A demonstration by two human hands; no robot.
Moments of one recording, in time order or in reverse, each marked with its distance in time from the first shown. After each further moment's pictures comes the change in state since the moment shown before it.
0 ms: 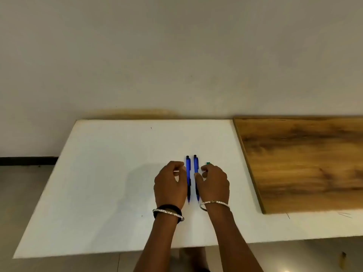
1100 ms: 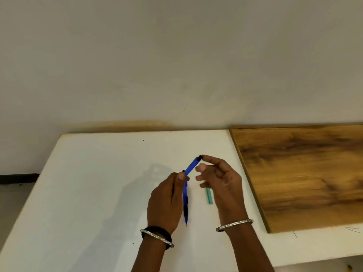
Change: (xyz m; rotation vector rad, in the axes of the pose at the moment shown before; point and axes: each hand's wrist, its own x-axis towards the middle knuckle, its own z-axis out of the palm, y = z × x) left_hand 0.016 -0.008 0.000 -0.090 -0.119 0.193; right_hand 0.011 -0.010 -0.042 0.990 -0.050 -0.127
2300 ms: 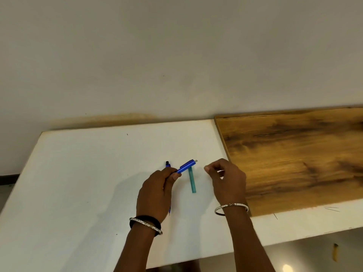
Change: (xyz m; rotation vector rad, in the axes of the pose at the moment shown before) left_hand -0.002 0.002 0.016 0.260 -0.146 0.056; right_hand 0.008 0.027 -0.058 -0.719 0.252 -0.064
